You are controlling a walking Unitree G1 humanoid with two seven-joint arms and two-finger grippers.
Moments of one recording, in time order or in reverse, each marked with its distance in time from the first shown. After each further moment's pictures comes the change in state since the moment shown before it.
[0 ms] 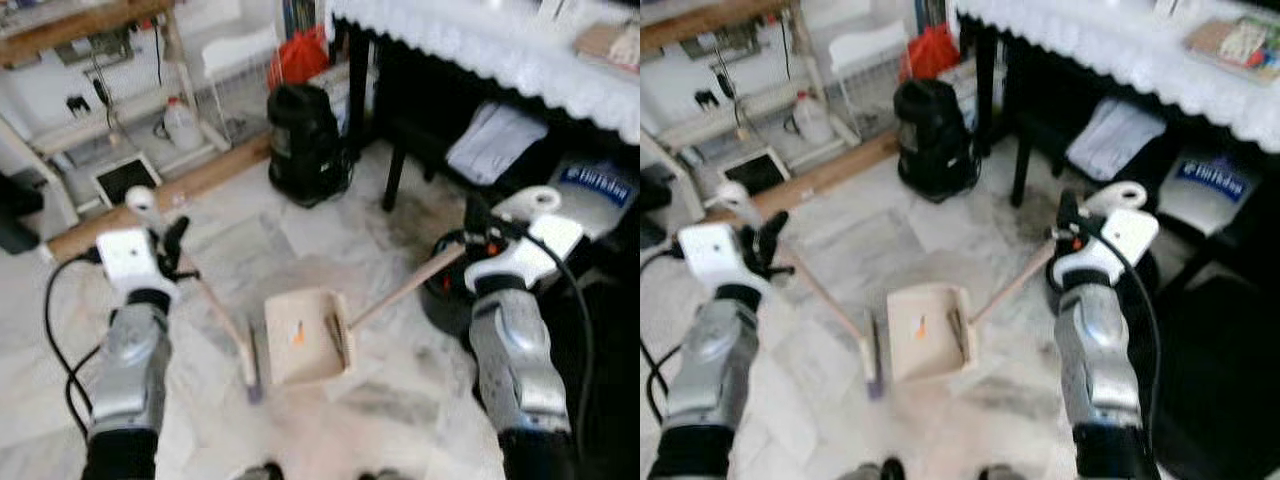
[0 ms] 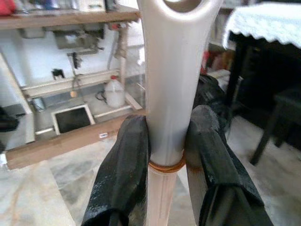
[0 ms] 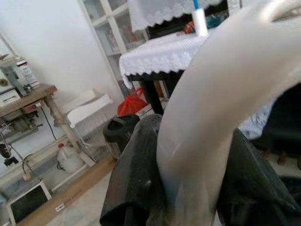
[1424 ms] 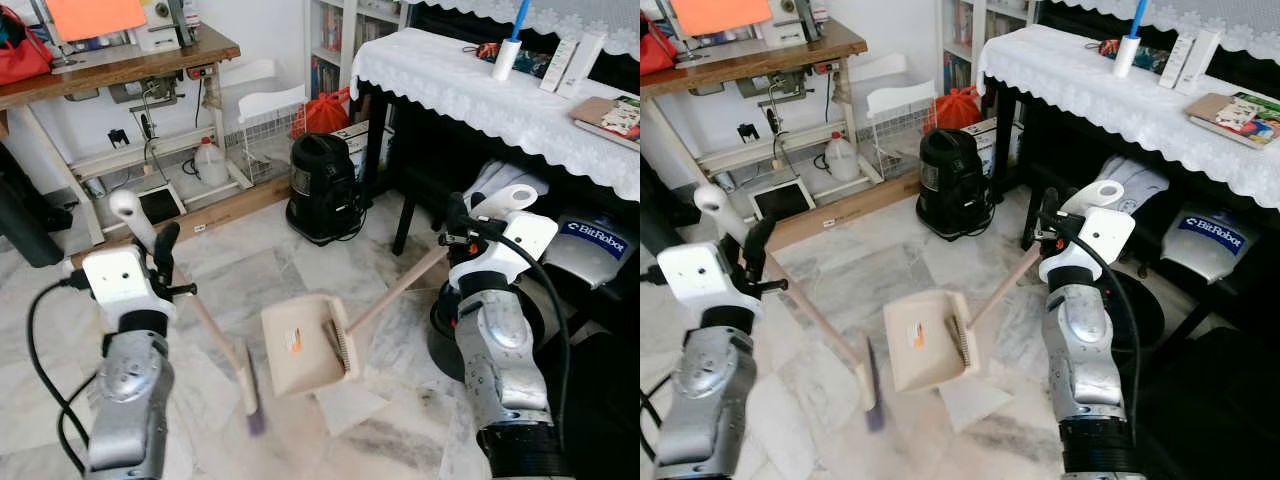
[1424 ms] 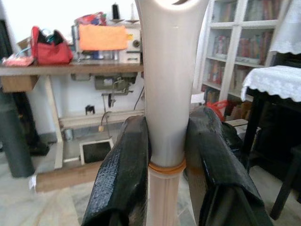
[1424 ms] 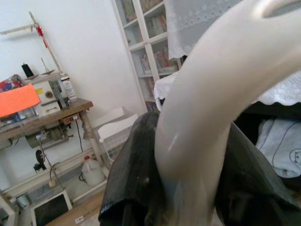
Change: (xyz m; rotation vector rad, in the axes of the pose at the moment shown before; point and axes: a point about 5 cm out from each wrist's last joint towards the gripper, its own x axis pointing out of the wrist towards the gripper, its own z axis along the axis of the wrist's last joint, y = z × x) left arm -0.037 -0.008 0.016 0.029 -0.072 0.034; right arm 0.000 0.014 -0.012 -0.020 0.000 0.040
